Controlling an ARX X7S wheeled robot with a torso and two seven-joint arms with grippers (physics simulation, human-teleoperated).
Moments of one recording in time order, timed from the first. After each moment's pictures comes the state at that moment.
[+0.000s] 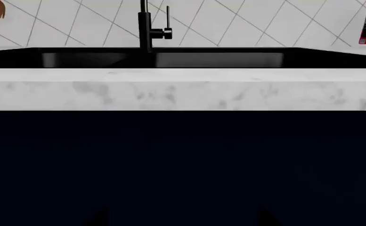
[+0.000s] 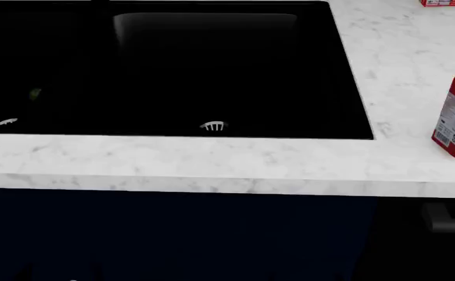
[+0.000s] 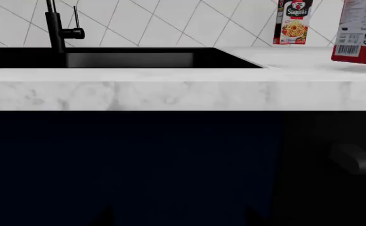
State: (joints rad) left arm 0.00 0.00 0.00 0.00 0.00 0.00 0.00; right arm 0.00 0.00 0.00 0.00 0.00 0.00 0.00
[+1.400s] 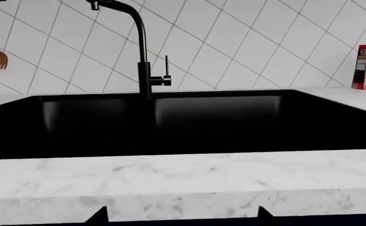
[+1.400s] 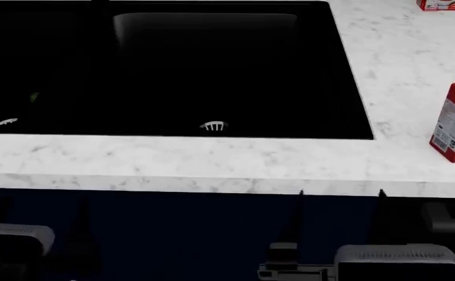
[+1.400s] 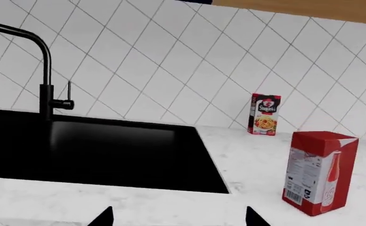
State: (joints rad) left arm -0.19 -0.15 0.08 0.27 -0.15 -0.36 -0.10; right arm 0.12 0.20 -0.06 -0.43 0.09 0.32 0.14
